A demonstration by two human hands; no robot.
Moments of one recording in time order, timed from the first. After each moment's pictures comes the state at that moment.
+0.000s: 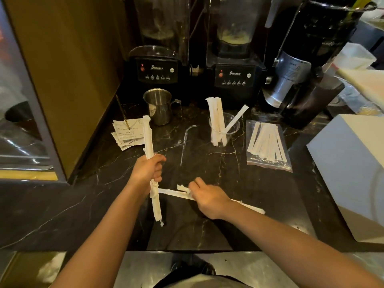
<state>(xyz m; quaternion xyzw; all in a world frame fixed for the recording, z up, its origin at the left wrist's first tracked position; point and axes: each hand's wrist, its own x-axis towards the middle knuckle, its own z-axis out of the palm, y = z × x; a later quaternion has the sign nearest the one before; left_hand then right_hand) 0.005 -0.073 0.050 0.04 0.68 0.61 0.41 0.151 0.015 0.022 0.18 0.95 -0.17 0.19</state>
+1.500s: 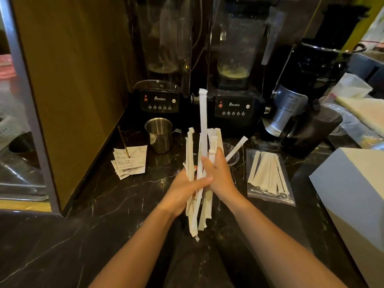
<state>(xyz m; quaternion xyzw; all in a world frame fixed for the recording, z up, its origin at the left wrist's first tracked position) 0.039 -0.011 0.067 0.26 0.55 0.65 0.46 0.100 0.073 0.087 0.31 0.73 -0.55 -0.26</state>
